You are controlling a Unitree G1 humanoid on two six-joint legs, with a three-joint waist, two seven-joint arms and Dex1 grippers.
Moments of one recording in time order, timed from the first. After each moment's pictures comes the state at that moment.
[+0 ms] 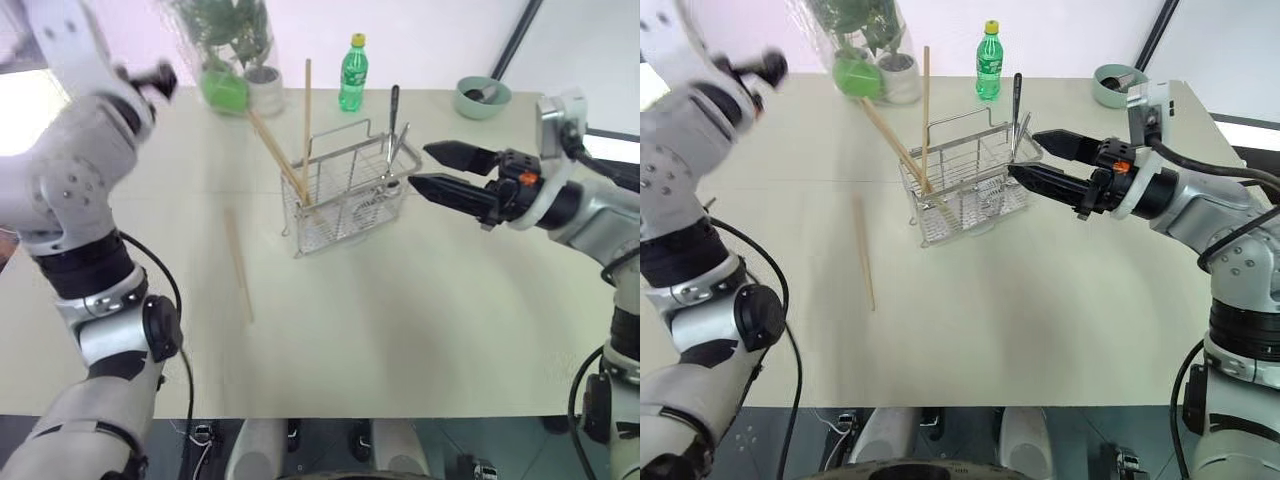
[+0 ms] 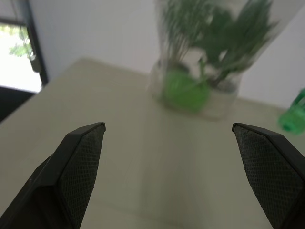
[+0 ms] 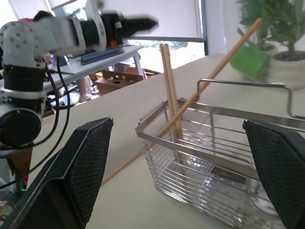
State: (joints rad) left arm -0.98 0.37 0.41 -0.17 -0.48 1.32 0.34; right arm -0.60 -0.77 -0.25 -0.23 0.99 0.87 0.80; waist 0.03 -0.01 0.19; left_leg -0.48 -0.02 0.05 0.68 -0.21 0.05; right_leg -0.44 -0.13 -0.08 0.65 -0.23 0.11
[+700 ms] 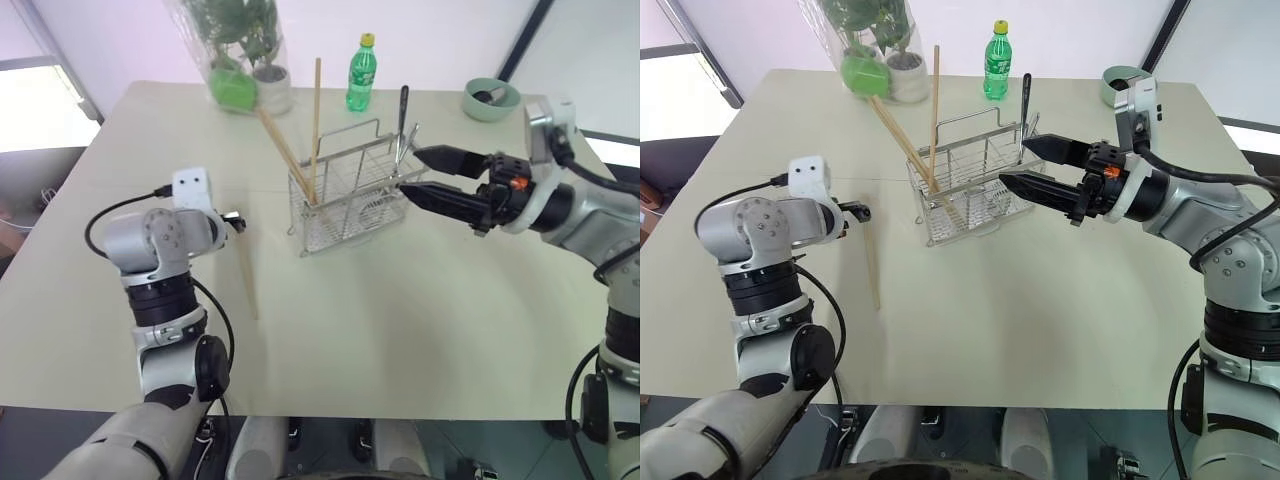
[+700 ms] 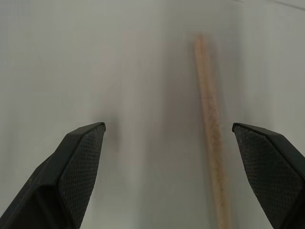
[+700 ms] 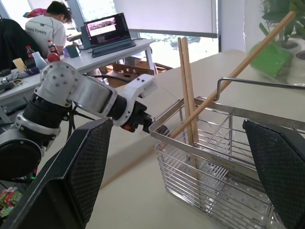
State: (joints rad) left arm -0.83 0.15 0.36 -0.03 -0.28 1.54 0.27; right arm -0.60 -0.77 -0.24 -0.26 0.99 0.88 0.81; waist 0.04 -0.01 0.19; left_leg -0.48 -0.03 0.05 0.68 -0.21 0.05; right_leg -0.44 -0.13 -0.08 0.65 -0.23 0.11
